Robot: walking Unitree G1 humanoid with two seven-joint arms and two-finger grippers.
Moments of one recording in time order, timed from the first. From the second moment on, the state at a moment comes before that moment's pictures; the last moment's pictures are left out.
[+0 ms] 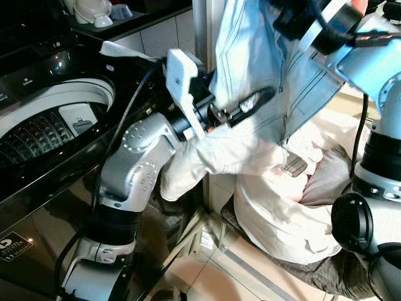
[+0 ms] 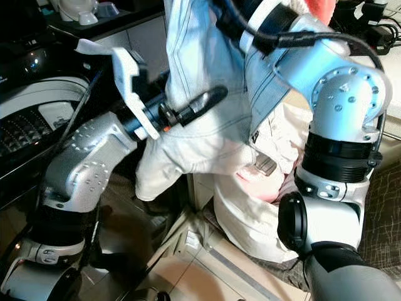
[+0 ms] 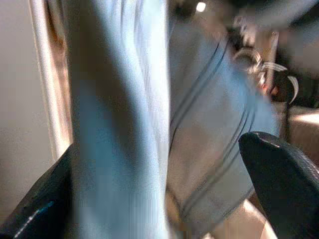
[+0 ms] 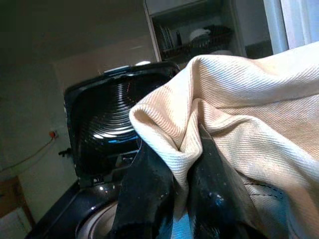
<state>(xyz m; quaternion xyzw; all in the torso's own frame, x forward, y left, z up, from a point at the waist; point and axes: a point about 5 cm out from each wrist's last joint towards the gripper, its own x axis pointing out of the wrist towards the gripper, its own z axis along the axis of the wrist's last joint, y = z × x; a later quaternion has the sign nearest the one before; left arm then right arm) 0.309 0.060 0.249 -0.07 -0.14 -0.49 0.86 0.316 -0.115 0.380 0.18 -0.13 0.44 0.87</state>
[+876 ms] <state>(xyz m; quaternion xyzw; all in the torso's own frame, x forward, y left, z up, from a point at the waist) 0.320 0.072 0.232 -0.06 -0.10 -0.44 0.89 0.312 -0.111 0.383 0.20 -0.14 0.44 0.86</state>
